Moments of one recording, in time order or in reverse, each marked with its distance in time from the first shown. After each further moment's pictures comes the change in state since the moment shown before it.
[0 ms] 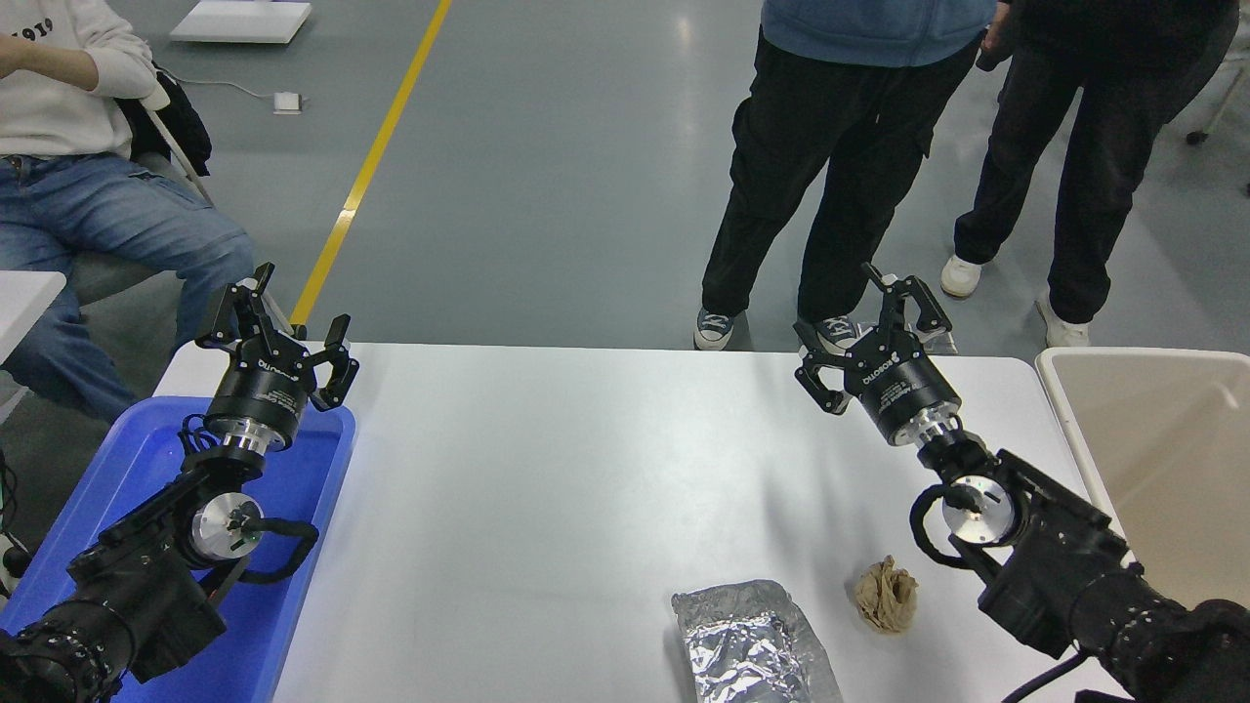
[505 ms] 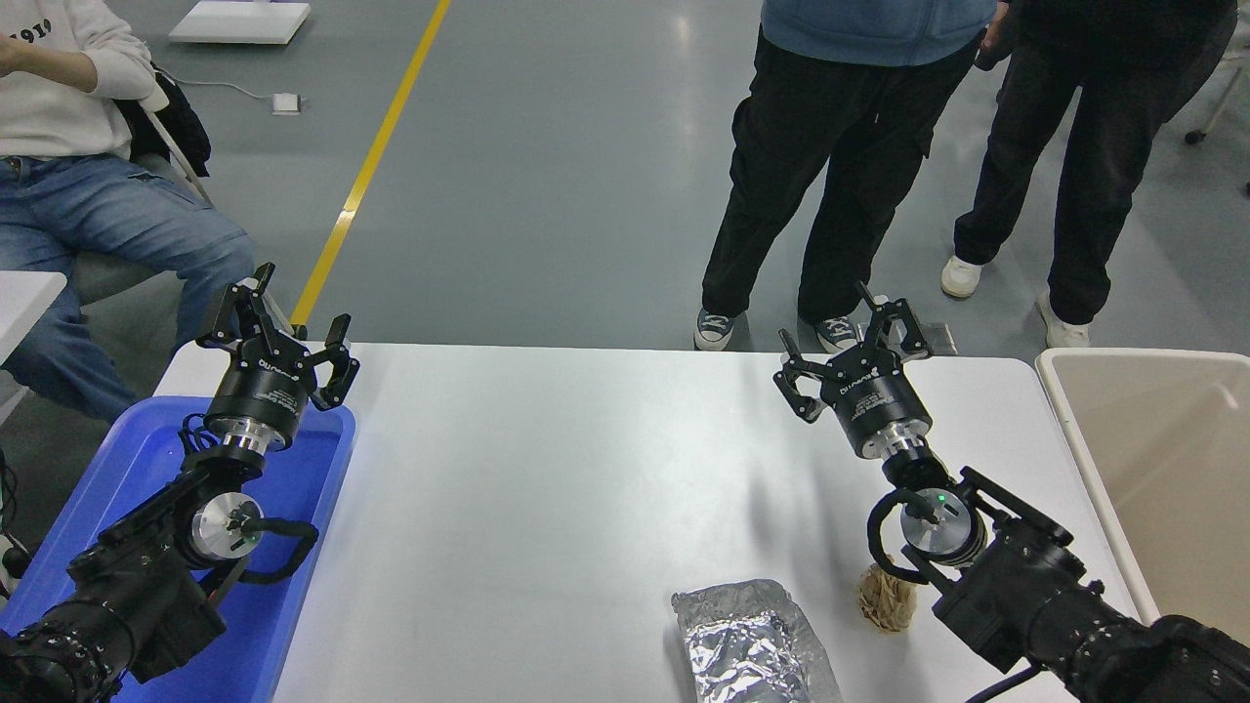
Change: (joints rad) left arm 0.000 0.000 0.000 0.000 0.000 0.000 0.000; right arm 0.052 0.054 0.006 -0.057 0.077 -0.188 0.006
